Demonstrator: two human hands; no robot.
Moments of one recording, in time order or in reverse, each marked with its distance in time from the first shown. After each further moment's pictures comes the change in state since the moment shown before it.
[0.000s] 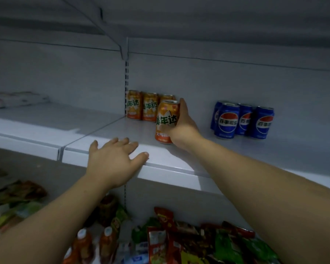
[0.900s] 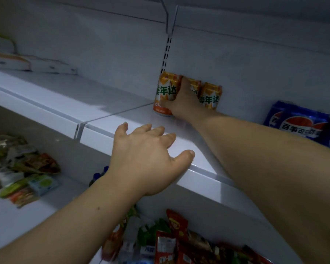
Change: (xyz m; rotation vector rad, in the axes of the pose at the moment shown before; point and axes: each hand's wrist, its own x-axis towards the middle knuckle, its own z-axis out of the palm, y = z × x) left_hand -0.002 0.000 0.007 -0.056 0.100 -0.028; right_hand 0.115 -0.009 0.107 -0.271 -0.083 -0.217
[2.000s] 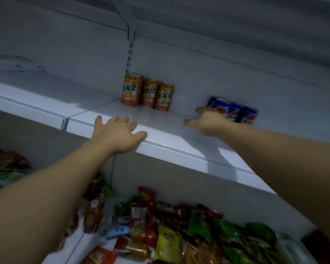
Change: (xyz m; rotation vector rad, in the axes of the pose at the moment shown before) left_hand -0.005 0.008 -0.034 -0.075 -0.286 0.010; right_hand -0.164 0.021 -0.175 -0.438 -0.203 0.356
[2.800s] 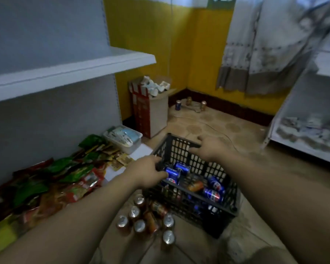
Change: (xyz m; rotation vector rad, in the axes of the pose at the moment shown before) left_hand -0.374 0.531 0.223 -0.141 -0.786 1.086; right_hand -0.597 0.476 0.021 0.144 -0.039 1.206
